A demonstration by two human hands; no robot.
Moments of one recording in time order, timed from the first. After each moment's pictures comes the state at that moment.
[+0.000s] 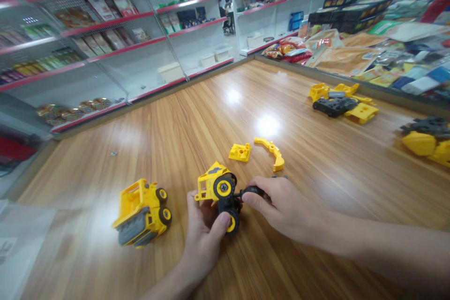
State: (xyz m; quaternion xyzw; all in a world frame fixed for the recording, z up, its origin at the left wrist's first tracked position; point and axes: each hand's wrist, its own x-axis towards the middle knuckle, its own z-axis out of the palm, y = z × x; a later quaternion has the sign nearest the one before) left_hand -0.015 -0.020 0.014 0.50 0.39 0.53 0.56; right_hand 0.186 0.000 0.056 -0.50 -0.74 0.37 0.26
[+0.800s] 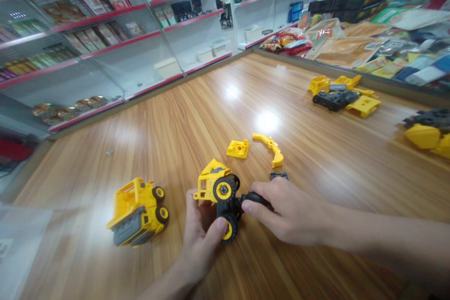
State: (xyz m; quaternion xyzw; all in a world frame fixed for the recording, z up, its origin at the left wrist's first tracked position) left_hand -0.021 -0.024 0.010 0.49 0.39 0.50 0.60; right_hand 0.193 -0.001 0.069 -0.46 -0.80 0.35 0.17
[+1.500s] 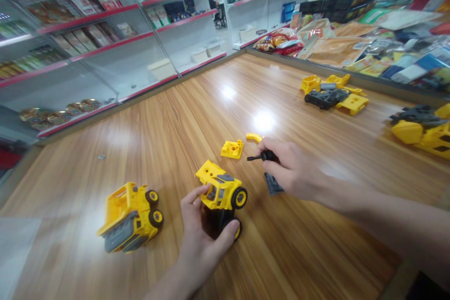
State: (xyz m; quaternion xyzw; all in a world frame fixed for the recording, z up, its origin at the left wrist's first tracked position) left_hand -0.010 -0.026 0.014 0.61 0.47 0.46 0.45; right_hand 0.227 0.032 0.073 -0.51 -0.74 0.27 0.35
